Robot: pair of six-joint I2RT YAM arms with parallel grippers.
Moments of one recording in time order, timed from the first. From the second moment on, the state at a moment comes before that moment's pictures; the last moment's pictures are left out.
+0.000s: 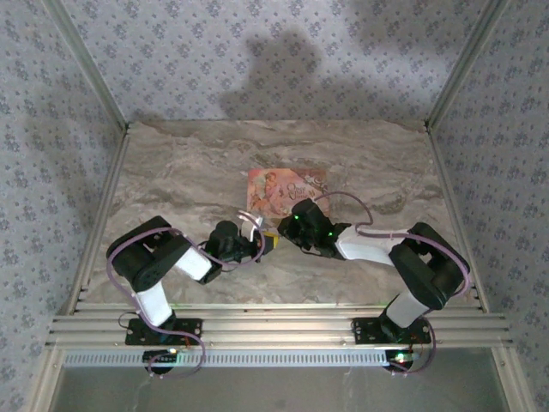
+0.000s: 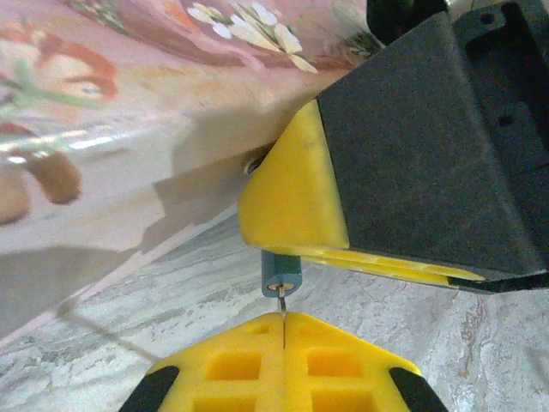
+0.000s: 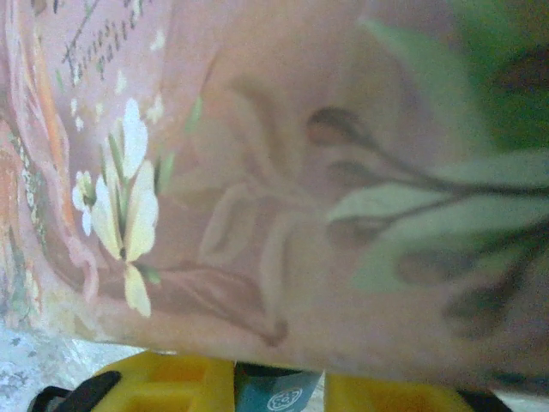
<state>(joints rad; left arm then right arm) -0.75 1.75 0.37 1.02 0.34 -0.47 0.77 1.58 0.72 0.11 -0.02 1.20</state>
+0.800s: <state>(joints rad) -0.68 1.48 0.37 0.69 0.42 -0.48 0.76 1.59 0.70 0.18 -0.05 1.19</state>
